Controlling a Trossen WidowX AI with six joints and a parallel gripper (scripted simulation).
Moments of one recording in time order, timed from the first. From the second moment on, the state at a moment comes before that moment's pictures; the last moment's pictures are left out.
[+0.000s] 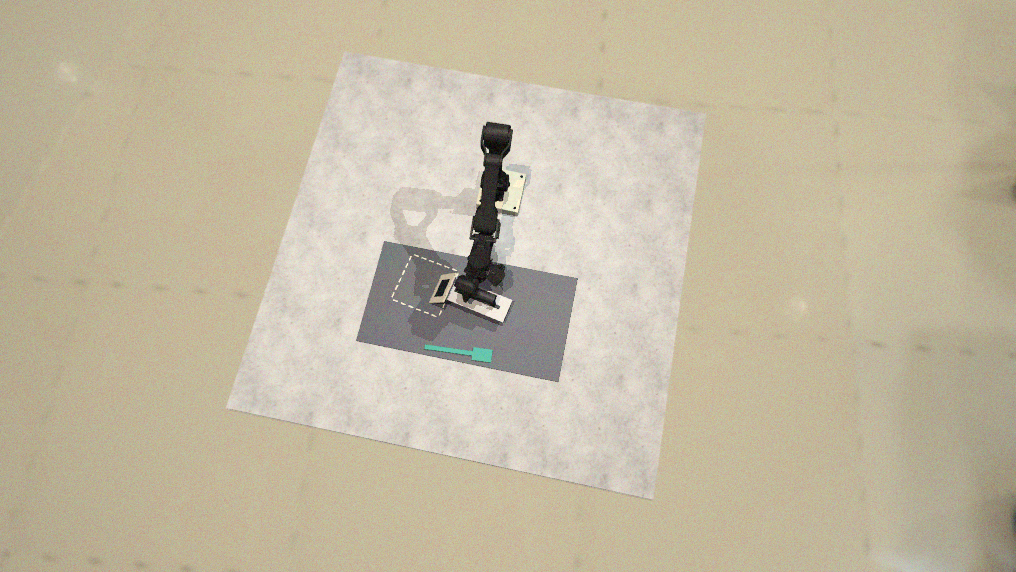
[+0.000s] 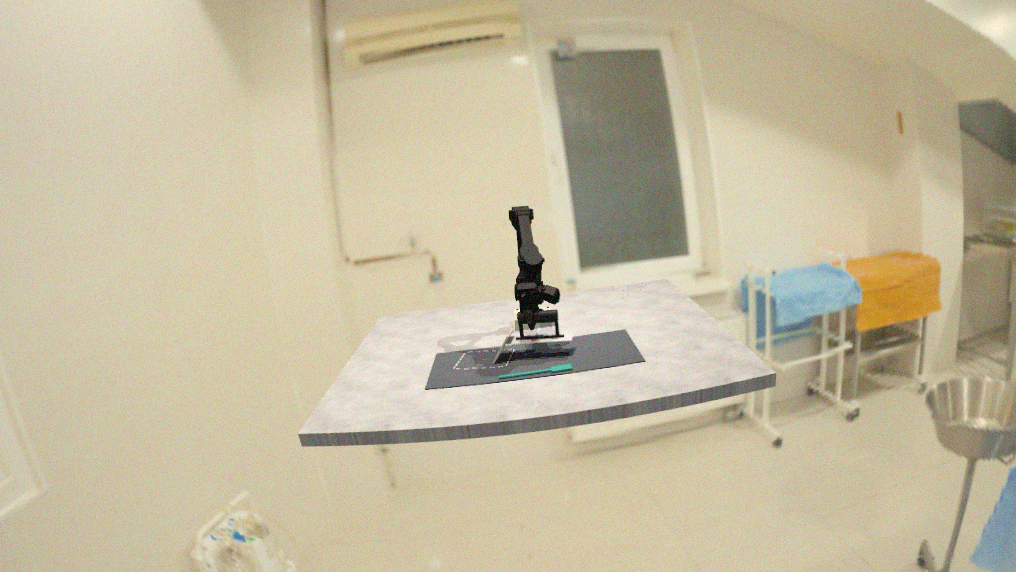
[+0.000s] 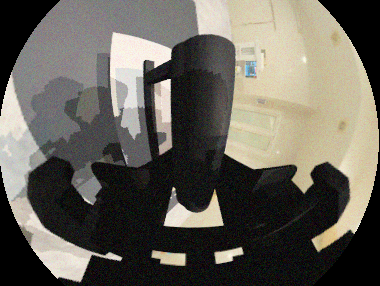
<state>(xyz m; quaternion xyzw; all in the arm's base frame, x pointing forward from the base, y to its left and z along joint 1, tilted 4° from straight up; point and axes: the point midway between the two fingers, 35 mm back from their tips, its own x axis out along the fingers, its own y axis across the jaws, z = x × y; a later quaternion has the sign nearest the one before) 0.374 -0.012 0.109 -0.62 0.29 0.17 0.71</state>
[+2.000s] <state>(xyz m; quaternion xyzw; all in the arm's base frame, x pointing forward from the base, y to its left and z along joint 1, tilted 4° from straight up) 0.376 0.006 0.140 -0.62 0.29 0.17 0.71</state>
